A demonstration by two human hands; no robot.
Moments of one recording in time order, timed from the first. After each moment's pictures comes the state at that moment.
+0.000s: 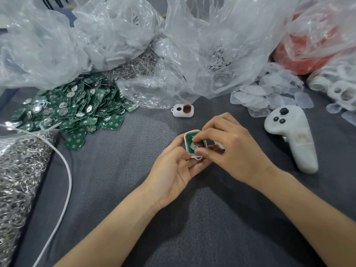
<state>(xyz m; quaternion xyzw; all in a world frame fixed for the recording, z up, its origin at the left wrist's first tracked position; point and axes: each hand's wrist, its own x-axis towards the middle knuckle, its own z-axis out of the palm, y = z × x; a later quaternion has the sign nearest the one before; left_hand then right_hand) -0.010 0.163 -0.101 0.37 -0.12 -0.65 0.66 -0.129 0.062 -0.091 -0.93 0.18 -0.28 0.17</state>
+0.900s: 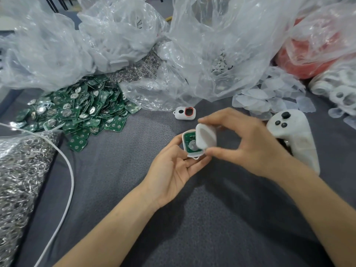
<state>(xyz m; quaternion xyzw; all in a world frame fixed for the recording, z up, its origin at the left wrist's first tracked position) -0.004 0.162 -0.102 0.37 -0.13 -0.64 0.66 -0.142 0.044 -0.068 -0.91 0.16 -0.24 0.30</state>
